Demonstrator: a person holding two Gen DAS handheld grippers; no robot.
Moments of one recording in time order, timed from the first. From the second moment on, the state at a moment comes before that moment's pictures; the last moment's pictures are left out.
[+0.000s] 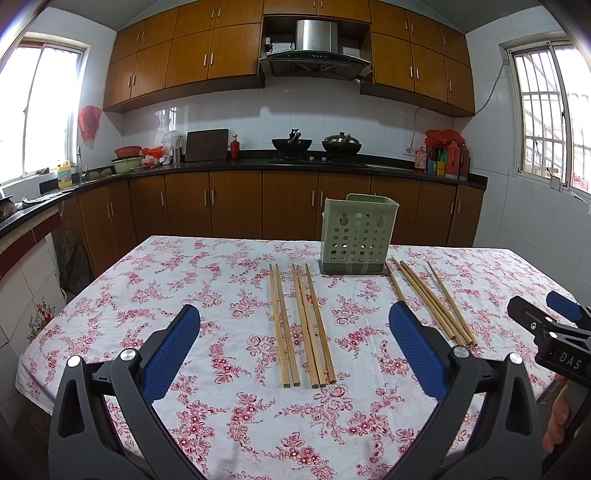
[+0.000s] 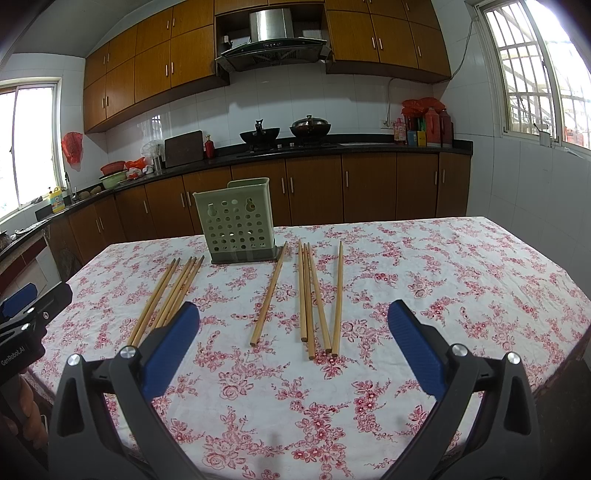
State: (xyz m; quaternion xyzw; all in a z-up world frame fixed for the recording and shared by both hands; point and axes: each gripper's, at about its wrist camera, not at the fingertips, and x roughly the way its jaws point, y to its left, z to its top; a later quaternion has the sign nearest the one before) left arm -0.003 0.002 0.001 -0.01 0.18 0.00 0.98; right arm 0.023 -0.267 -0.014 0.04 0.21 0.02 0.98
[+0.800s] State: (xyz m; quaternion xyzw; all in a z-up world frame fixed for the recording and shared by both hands) left arm 0.032 0.015 -0.015 -0.02 0.25 0.03 0.97; right arm 0.065 -0.293 -0.029 0.08 0.28 -0.01 0.96
